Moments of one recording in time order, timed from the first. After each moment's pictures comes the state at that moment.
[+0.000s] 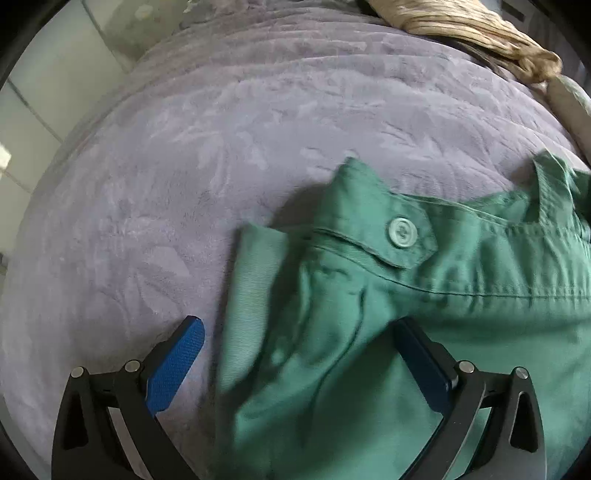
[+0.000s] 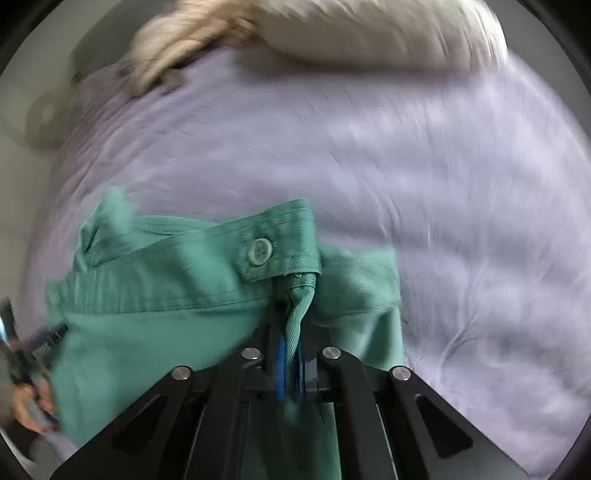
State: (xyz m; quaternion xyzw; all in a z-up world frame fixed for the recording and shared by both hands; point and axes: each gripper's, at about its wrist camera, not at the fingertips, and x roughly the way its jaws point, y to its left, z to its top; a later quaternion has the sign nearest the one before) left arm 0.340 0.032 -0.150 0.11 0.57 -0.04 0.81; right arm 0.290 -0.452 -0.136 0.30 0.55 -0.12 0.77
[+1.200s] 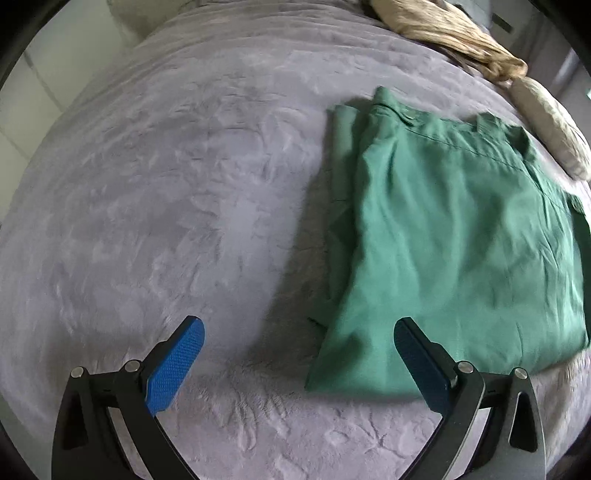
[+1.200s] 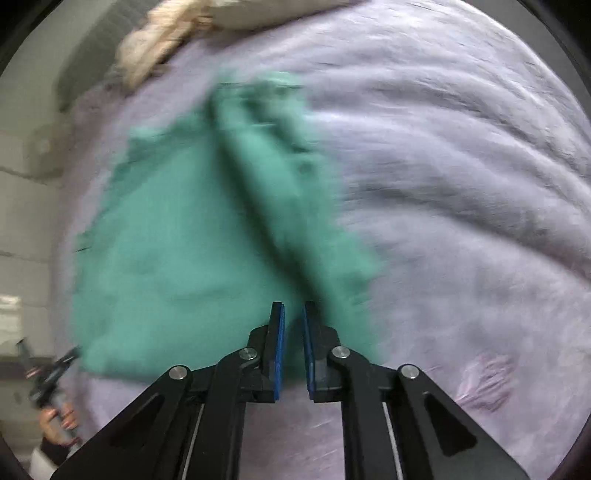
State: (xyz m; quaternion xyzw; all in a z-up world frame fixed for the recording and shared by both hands) left arm 0.206 0.139 -0.090 0.07 0.60 -0.11 0.79; right arm 0.106 -0.392 -0.099 0.37 0.54 -0.11 0.74
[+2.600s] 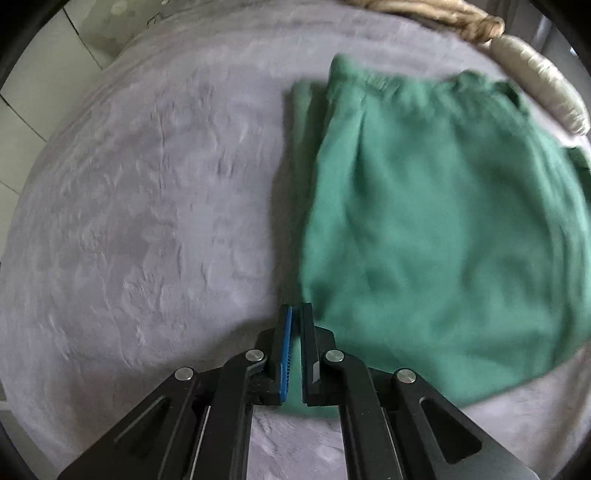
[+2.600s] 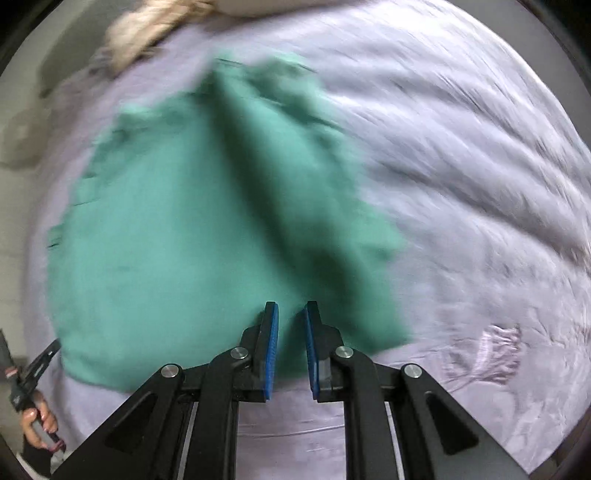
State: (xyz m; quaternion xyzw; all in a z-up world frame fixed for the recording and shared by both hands) left arm 0.204 0.110 -0.127 0.15 0.60 -0.10 0.78; right arm 0.108 -0.363 -0.119 0.33 0.59 -0.20 0.71
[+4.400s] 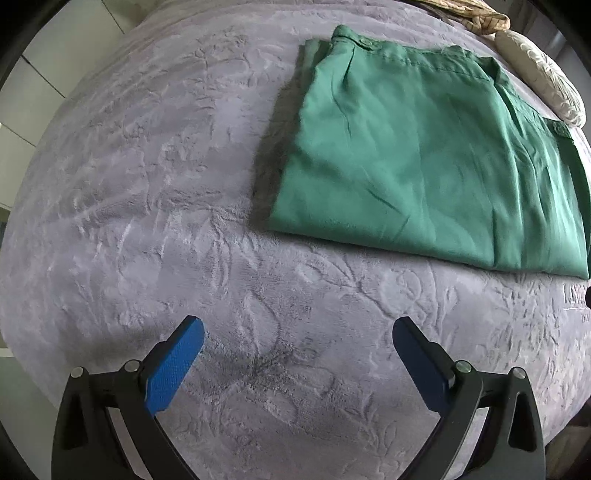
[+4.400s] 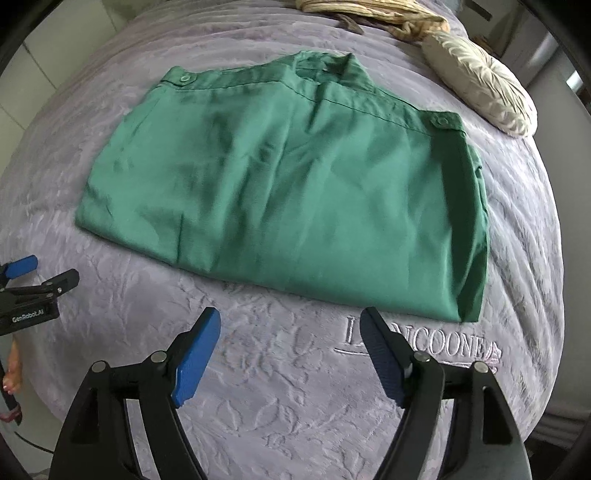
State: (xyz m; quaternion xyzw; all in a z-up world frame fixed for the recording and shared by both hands) left arm 0.110 0.131 -0.092 0.11 0.65 -0.09 0.75; right arm 0.157 -0.139 -0.041 0.04 0.64 -0.07 0.77
